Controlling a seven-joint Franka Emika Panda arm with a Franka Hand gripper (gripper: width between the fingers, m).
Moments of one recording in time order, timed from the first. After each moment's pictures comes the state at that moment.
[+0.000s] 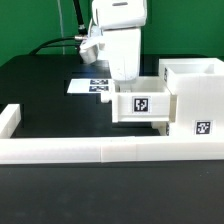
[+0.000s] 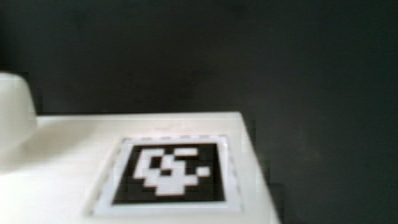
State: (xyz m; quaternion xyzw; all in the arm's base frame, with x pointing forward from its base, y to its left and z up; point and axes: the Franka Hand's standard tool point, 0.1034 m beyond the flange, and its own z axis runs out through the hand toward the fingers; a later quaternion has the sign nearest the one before) arm 0.546 -0.010 0.058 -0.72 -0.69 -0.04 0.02
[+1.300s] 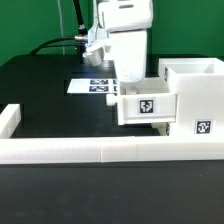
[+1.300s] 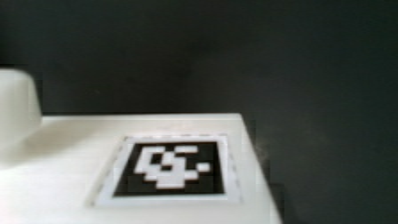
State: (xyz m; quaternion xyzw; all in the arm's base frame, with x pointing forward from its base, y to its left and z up) arm 0.546 -0.010 0.053 -0.73 -0.68 -0.05 0.02
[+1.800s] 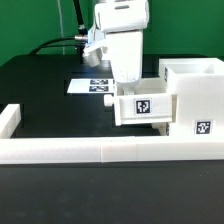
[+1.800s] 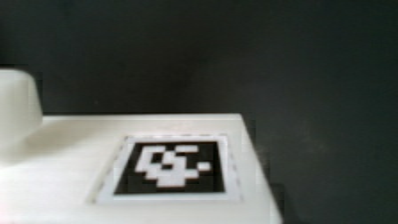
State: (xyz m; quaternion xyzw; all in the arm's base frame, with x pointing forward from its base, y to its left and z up) arm 0.543 0.000 0.051 -0.73 -0.68 -0.05 0.02
